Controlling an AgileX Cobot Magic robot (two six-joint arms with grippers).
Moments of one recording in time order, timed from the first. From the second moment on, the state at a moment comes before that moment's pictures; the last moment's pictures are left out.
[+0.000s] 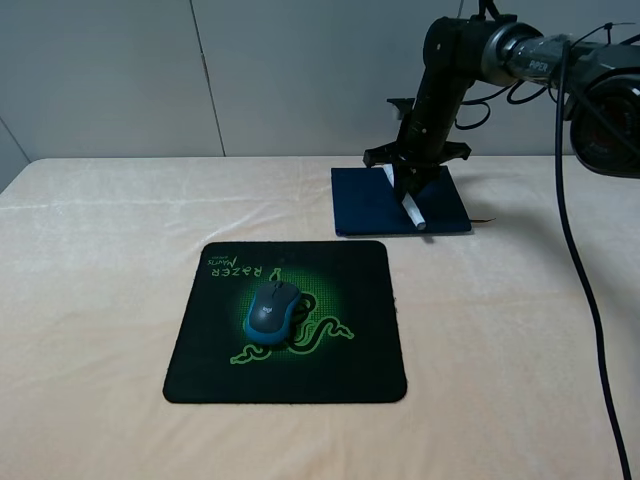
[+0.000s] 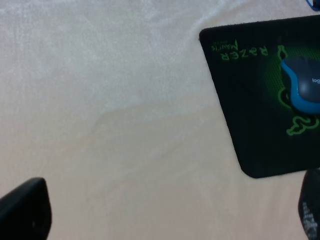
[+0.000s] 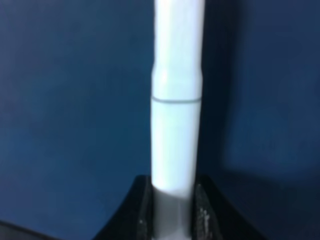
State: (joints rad) left arm -0.13 0.00 -0.49 -0.01 1.05 0.02; right arm 0.29 2.48 -2.18 0.12 1.21 0.00
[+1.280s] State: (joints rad) left arm -0.13 0.00 -0.49 -0.01 1.05 0.02; right arm 0.29 2.46 -2.18 0.11 1.21 0.00
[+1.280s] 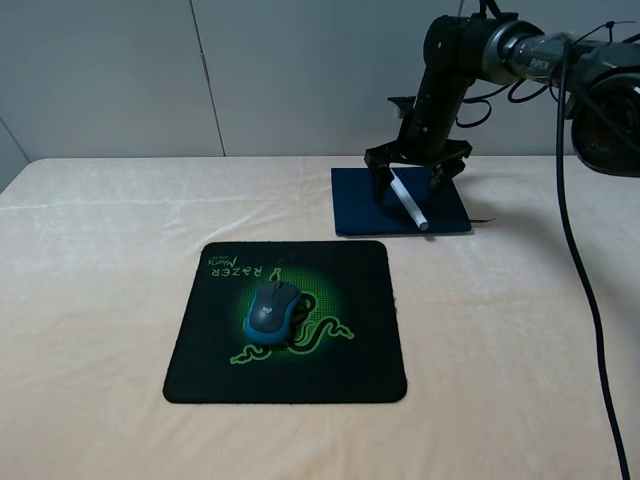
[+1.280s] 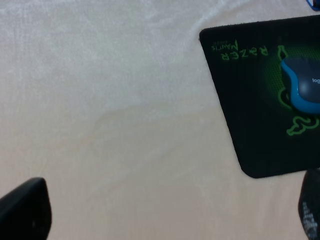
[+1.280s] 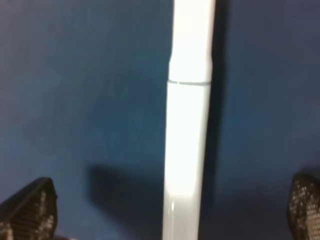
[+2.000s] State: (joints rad) left arm -0.13 0.00 -0.49 -0.01 1.05 0.02; right arm 0.29 2.17 -2.17 0.11 1.21 0.00
